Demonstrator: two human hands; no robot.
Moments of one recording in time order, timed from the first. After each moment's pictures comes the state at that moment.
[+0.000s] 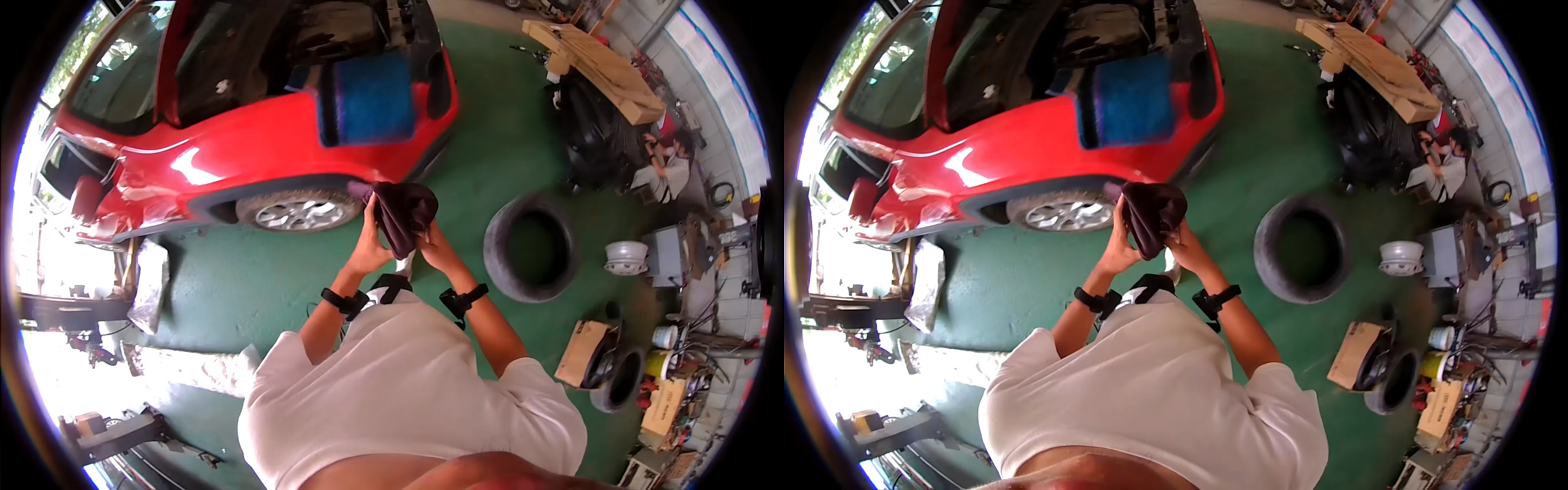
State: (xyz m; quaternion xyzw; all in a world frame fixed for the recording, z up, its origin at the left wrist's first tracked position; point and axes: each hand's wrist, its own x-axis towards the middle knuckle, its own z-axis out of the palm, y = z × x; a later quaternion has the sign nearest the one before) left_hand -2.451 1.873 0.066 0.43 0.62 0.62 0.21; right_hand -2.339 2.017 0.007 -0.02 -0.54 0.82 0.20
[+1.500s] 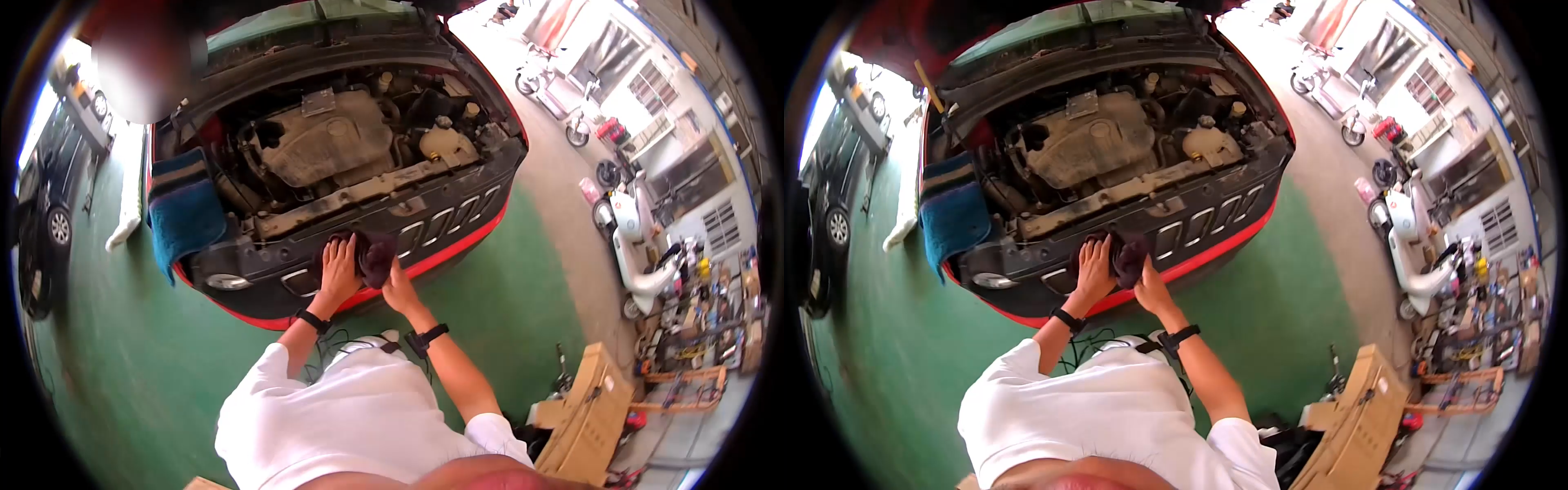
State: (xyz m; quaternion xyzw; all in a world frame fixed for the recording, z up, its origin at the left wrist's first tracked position) left_hand -2.943 2.694 0.045 -0.11 0.95 0.21 -0.19; right_hand -3.019 2.860 0.001 0.33 -0.78 0.51 -0.15
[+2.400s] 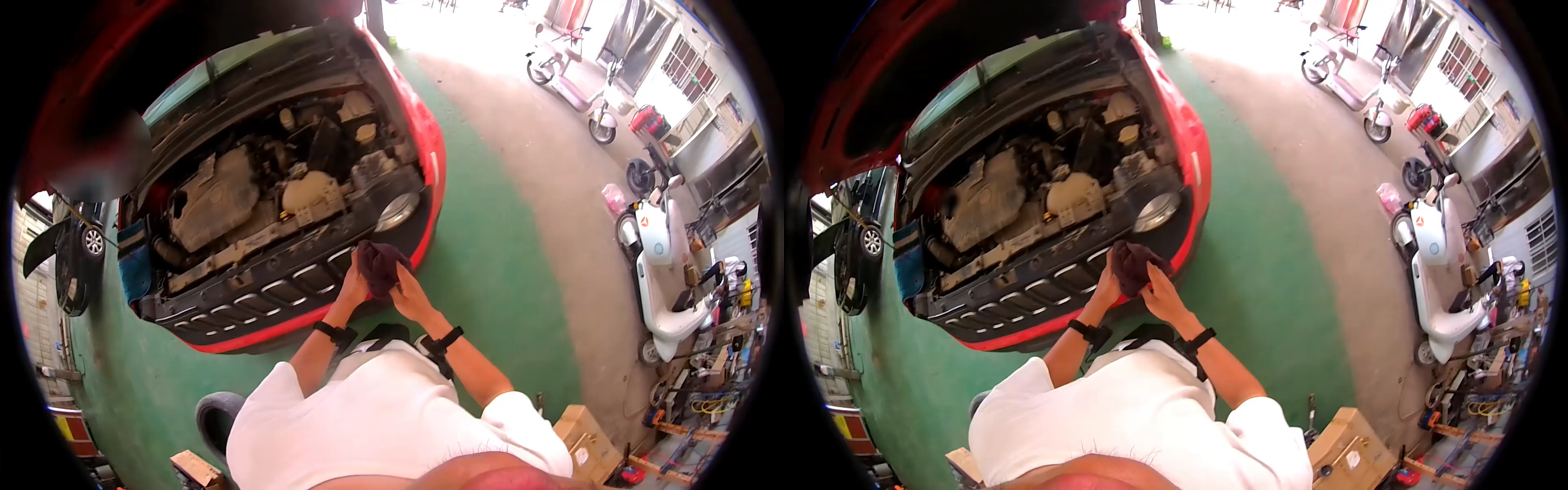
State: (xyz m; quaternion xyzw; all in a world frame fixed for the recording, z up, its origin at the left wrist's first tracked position) left_hand -3.399 3.049 0.015 -0.12 0.88 0.43 -0.17; right_hand -3.474 3.216 0.000 0.39 -0.69 0.57 -0.20
